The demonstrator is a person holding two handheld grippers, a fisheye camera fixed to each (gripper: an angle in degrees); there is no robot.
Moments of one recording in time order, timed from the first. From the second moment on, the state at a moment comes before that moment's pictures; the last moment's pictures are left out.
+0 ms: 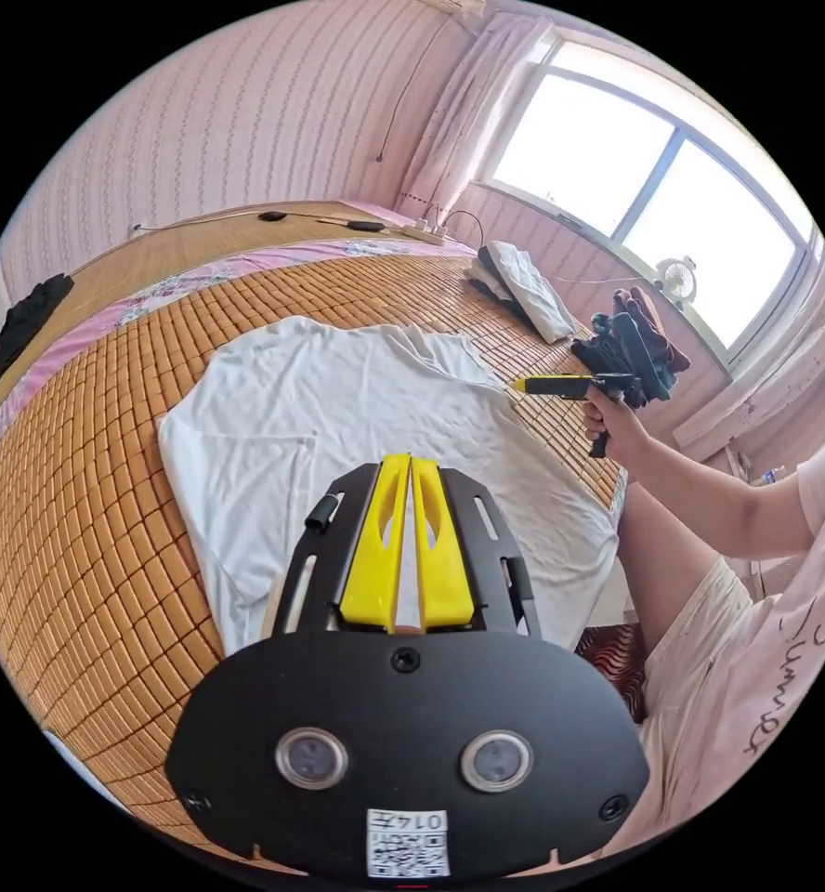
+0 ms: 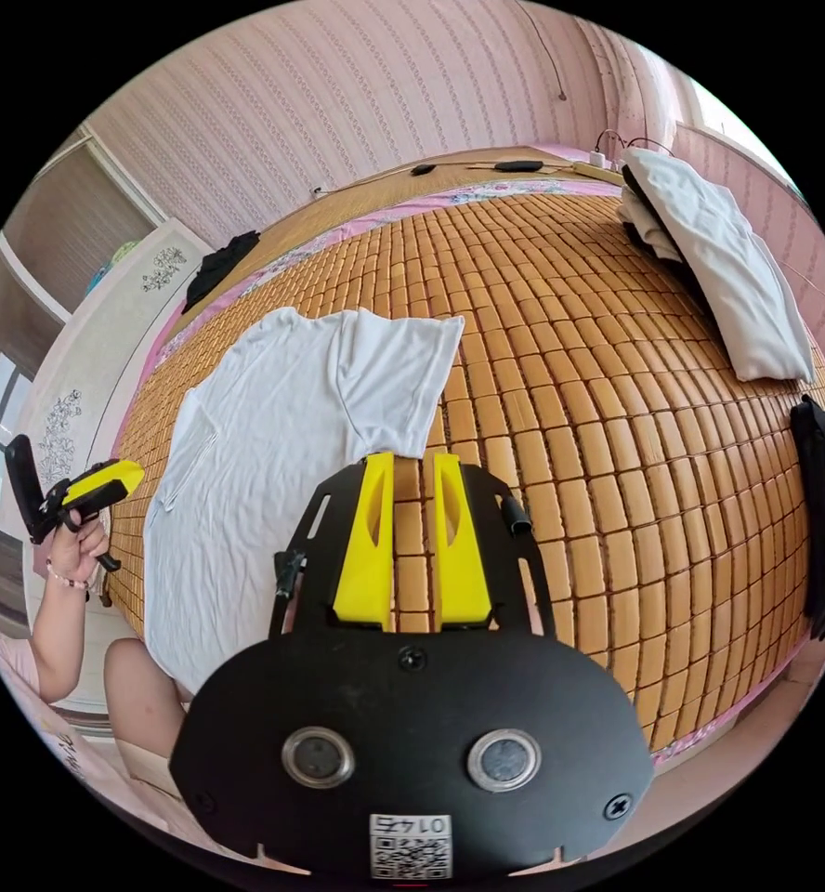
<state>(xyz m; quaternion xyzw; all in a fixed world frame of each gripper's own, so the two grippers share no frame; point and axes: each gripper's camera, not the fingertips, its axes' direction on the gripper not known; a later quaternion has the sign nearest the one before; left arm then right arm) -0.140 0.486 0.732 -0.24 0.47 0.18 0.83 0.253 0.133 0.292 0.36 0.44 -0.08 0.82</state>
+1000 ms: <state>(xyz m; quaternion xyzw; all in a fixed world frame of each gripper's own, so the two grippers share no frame) 0.242 0.411 0.855 -0.35 0.42 0.30 0.78 0.312 0.155 0.240 0.36 0.42 -0.13 0.82</state>
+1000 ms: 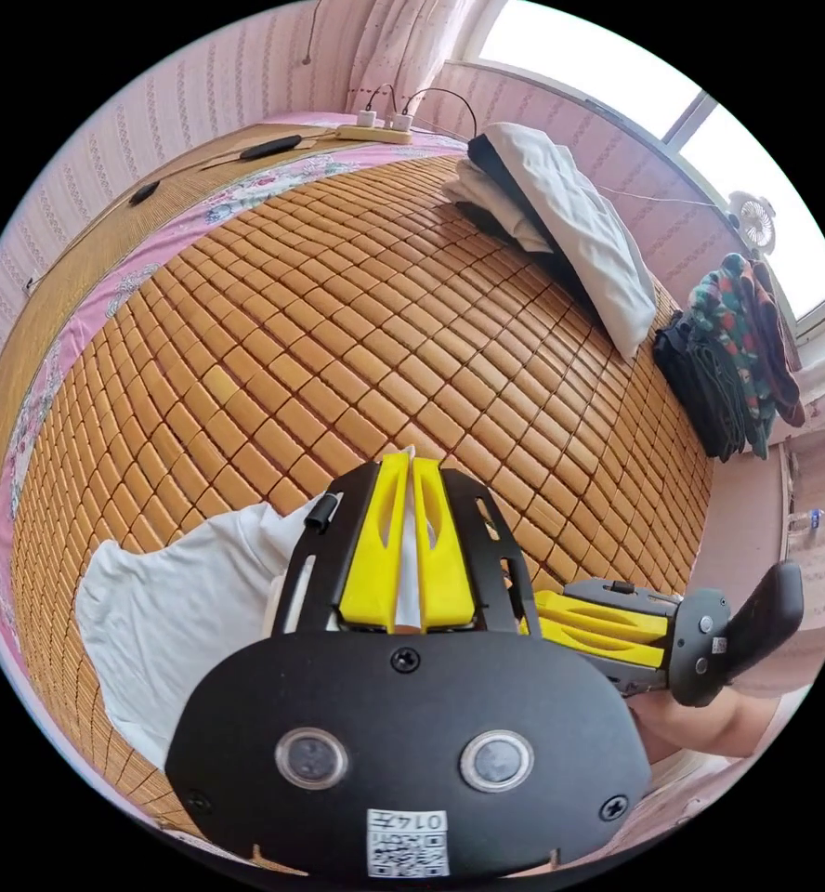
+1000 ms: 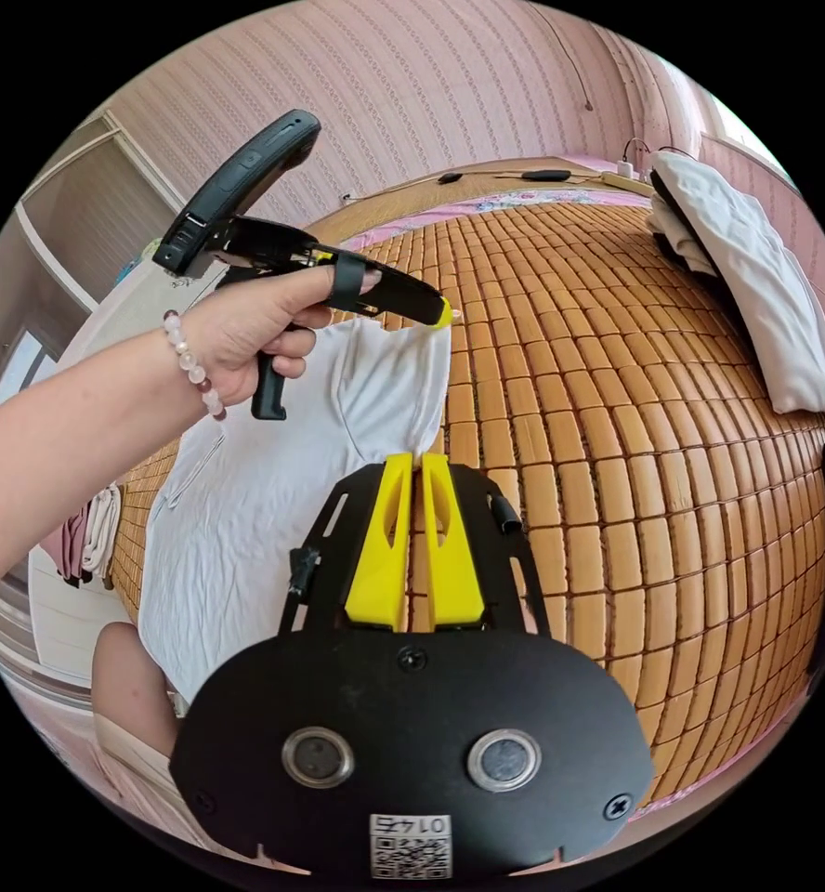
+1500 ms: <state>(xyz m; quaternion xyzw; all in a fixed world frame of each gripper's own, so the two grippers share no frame) -0.034 0.423 0.843 -0.33 0.41 0.15 0.84 0.252 0.147 0.293 0.17 0.44 -0.35 0.81</state>
